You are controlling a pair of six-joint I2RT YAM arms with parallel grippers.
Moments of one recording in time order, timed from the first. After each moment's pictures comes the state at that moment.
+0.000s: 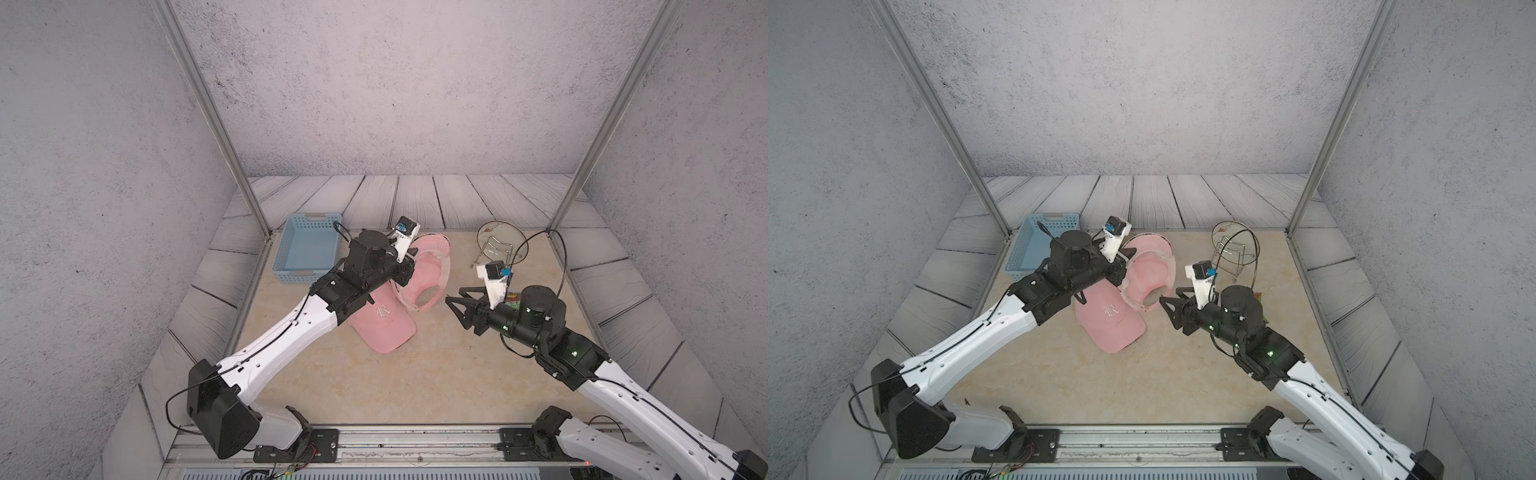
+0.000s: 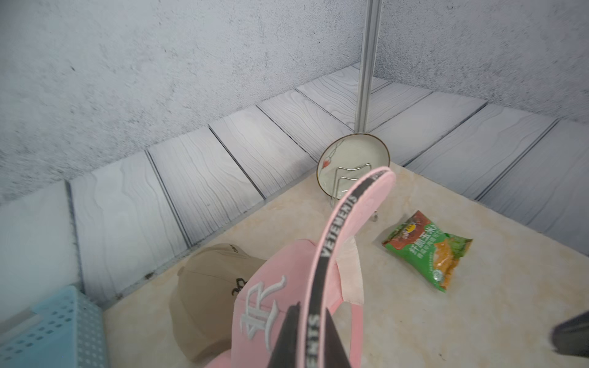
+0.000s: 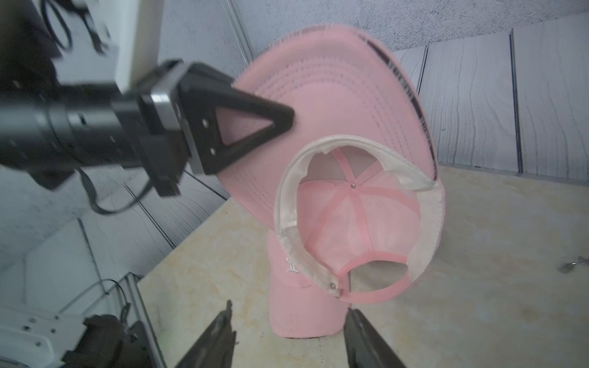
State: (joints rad) left arm -0.74 1.39 1.30 -0.18 -0.04 0.12; right arm 0.68 0.86 0.88 -0.24 -0.21 0.37
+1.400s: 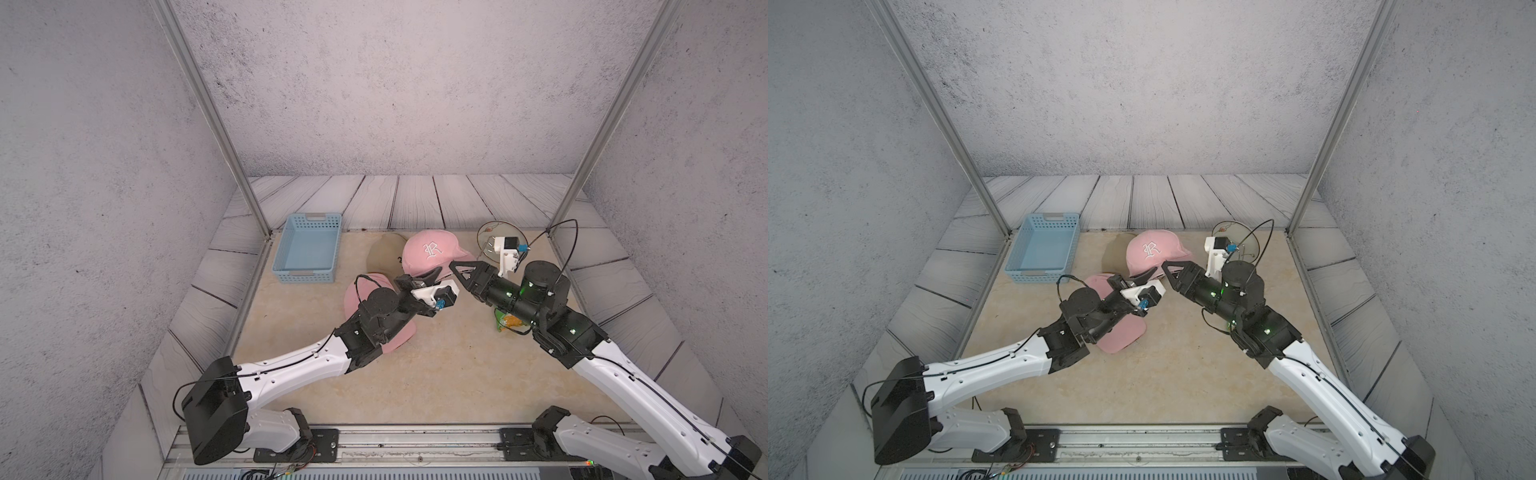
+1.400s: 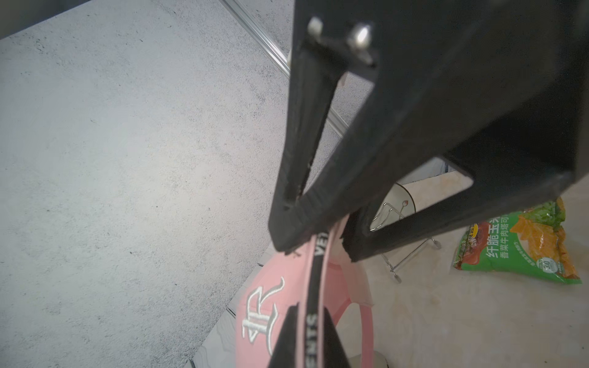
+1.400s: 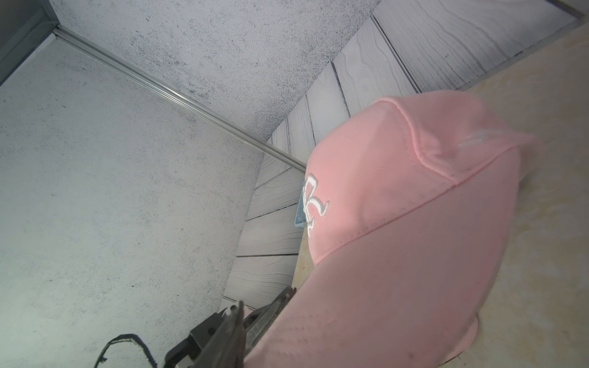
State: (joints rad) left arm -1.00 1.32 0.88 0.54 -0.20 0.83; right arm 0.61 0.98 1.01 -0.19 -0.19 0.99
